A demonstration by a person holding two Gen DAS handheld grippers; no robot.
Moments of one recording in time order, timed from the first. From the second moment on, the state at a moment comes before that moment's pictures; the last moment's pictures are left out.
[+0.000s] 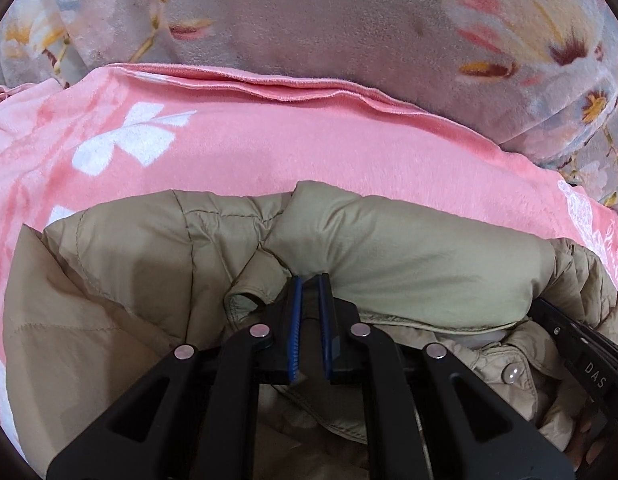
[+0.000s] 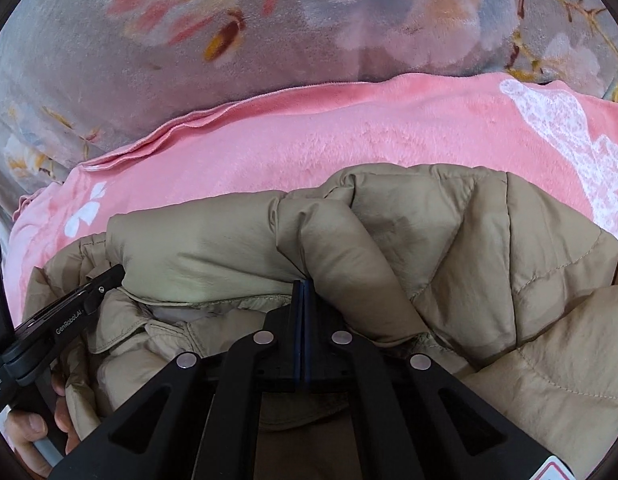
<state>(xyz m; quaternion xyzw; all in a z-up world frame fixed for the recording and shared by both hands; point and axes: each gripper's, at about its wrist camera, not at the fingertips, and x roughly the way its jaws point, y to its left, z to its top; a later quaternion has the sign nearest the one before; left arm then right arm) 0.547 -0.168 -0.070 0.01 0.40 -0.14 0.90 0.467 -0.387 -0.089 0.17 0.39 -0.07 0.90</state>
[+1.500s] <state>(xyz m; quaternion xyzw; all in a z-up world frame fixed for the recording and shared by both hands) 0.547 -0.171 -0.069 0.02 0.39 -0.14 0.91 0.461 -0.398 -0.085 0.19 0.37 -0.11 0.90</state>
